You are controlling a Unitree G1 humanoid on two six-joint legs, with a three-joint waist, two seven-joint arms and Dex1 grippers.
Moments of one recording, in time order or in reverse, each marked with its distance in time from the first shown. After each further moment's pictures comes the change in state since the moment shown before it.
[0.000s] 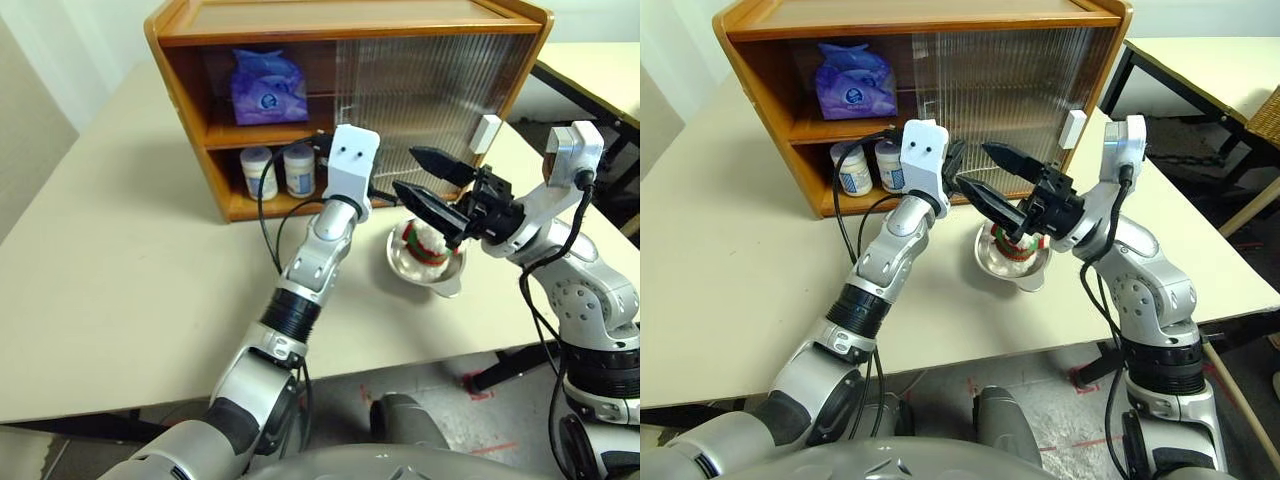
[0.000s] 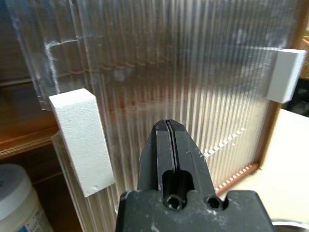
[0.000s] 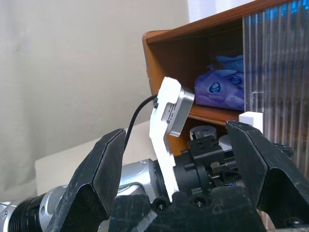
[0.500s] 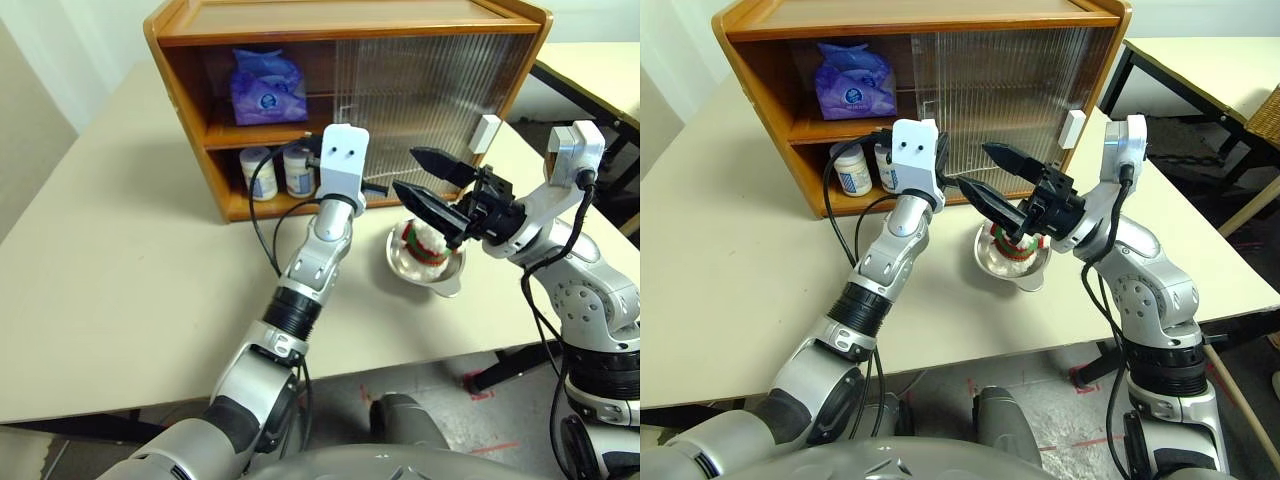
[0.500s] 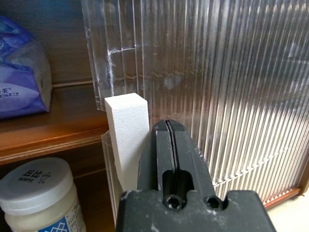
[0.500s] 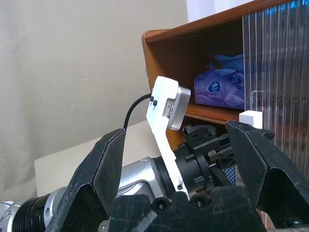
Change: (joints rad) left arm -0.009 -0.001 0.003 0.028 0.011 -0.060 0.147; right arm 0.001 -0.002 -0.001 -0.009 0.005 0.012 -0.005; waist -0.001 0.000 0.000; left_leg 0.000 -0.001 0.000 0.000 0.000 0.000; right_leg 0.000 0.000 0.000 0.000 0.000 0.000
